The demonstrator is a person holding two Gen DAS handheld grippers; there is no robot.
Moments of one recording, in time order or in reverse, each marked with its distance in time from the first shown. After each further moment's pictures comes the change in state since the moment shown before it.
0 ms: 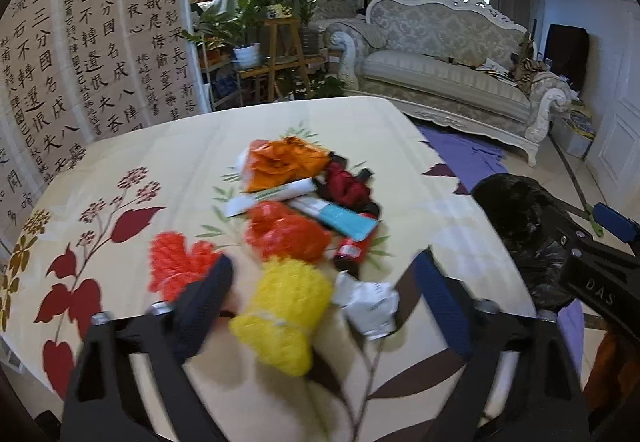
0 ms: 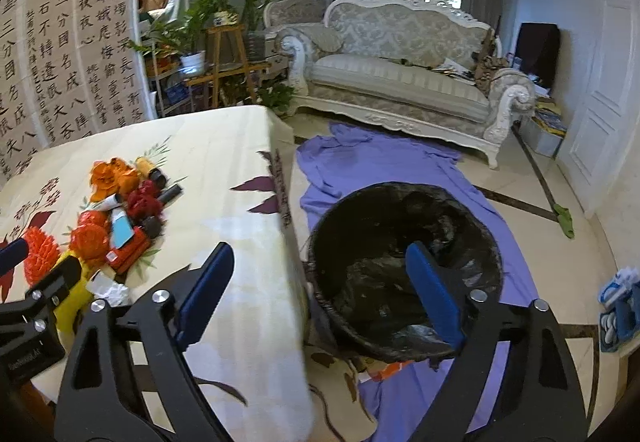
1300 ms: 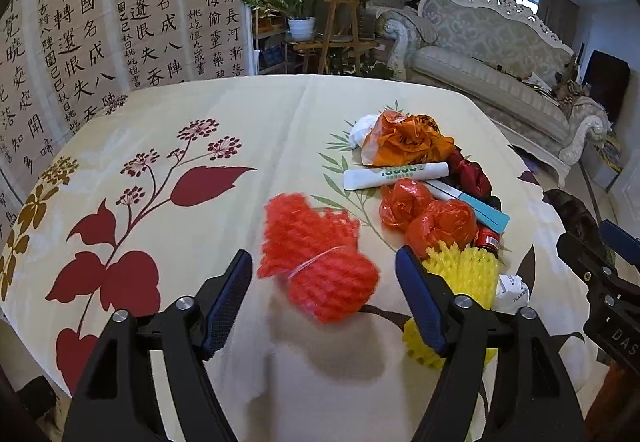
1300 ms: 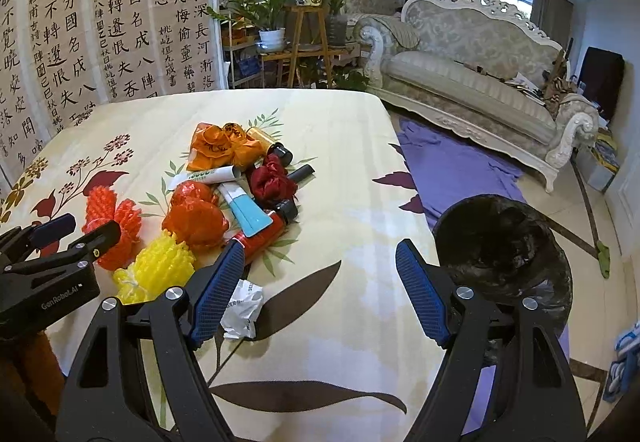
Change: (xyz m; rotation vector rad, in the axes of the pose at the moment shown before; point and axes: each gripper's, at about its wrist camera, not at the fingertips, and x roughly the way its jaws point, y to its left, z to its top) left arm 0.022 0.099 -0.013 -0.146 0.069 0.059; right arm -0.003 0.104 0.009 -0.155 0.052 0.182
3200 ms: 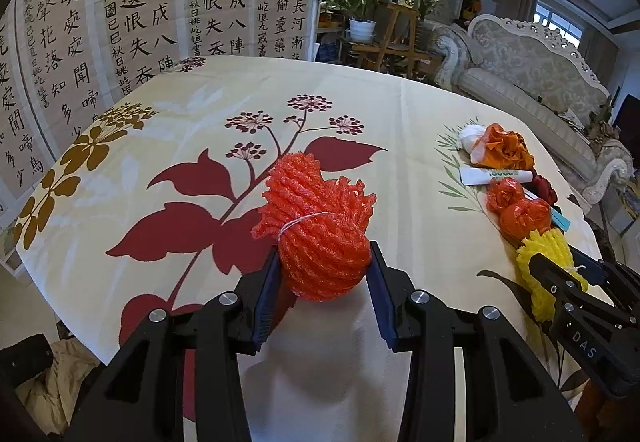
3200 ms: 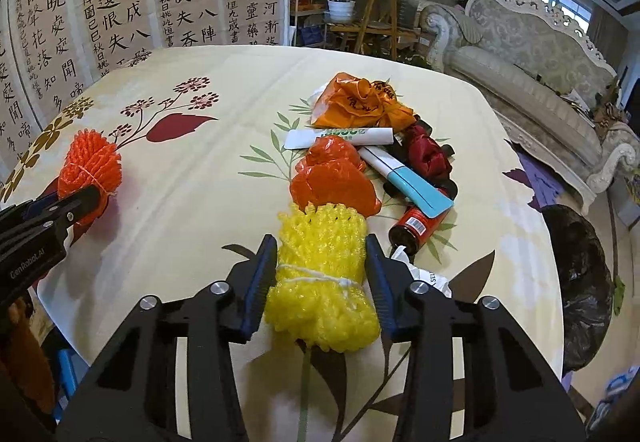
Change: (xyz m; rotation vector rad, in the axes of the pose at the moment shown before) left arm -0.024 0.104 -0.030 -0.146 -0.013 0.070; right arm 0.022 0.107 -0.016 -0.154 0.094 0.125
